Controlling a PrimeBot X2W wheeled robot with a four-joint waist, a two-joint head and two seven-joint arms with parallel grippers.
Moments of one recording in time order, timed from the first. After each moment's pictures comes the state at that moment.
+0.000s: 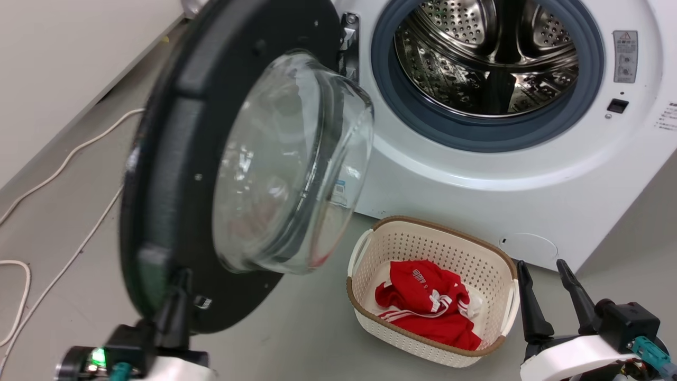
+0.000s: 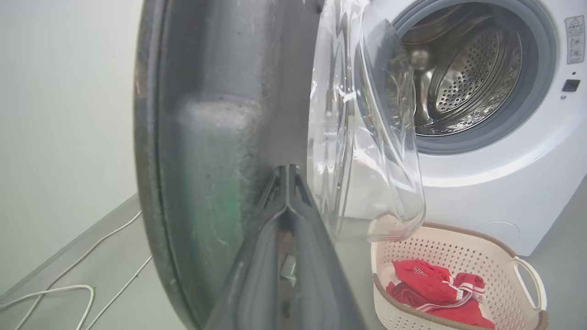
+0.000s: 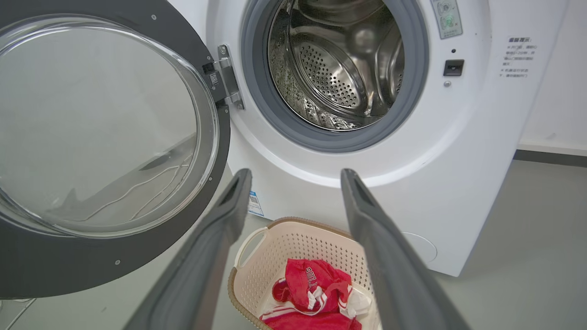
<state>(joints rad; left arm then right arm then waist) 0.07 0.34 -0.24 -0.02 -0.29 0.18 -0.24 0.03 -0.05 0.00 0.13 0.18 0.13 -0.20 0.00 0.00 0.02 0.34</state>
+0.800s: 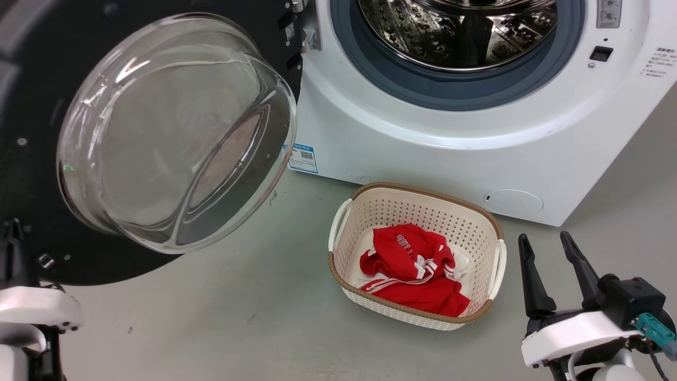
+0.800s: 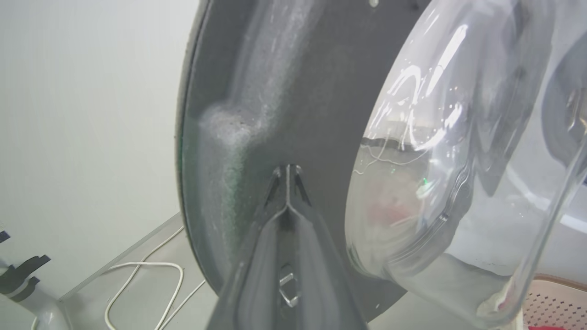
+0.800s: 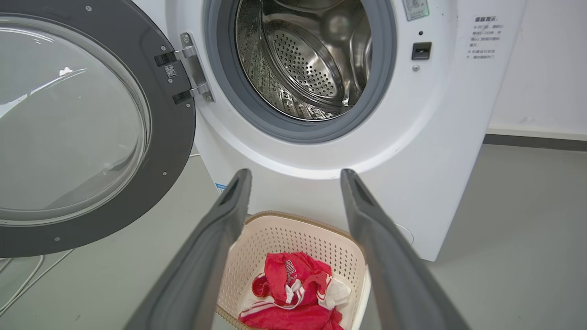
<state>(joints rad) -0.18 0.41 0.17 0.34 -0.33 0.05 -0.26 -0.03 -0.05 0.00 0.09 0.15 0.13 -0.18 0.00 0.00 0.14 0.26</state>
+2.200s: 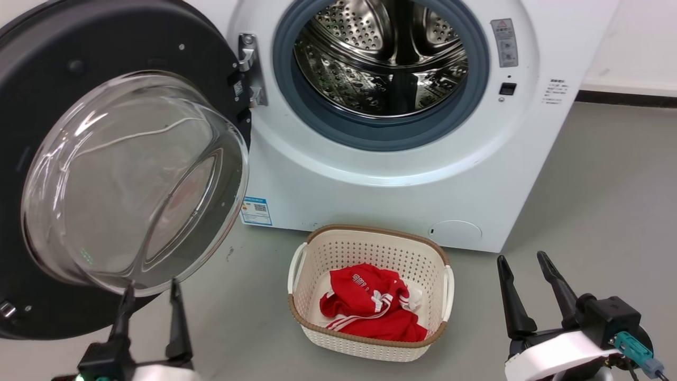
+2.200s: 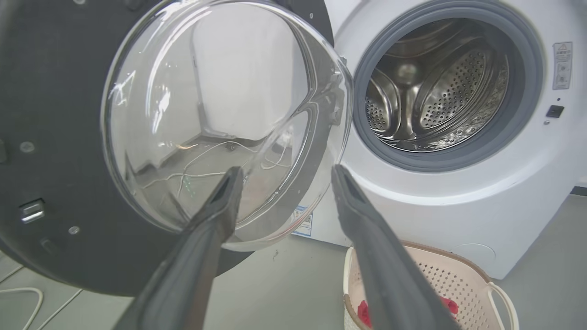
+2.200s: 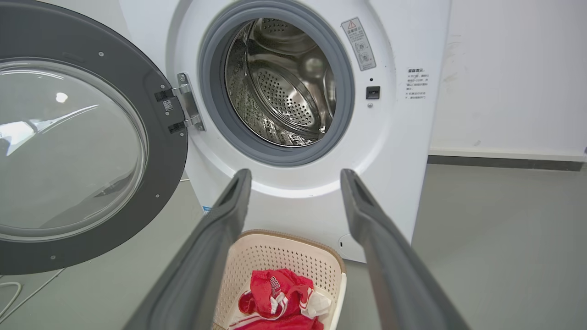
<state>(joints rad) 0.11 0.07 0.11 0.04 -0.11 -0.01 -0.26 0.01 -0.05 0.06 0.12 0.17 0.13 -0.21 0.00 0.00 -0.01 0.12</state>
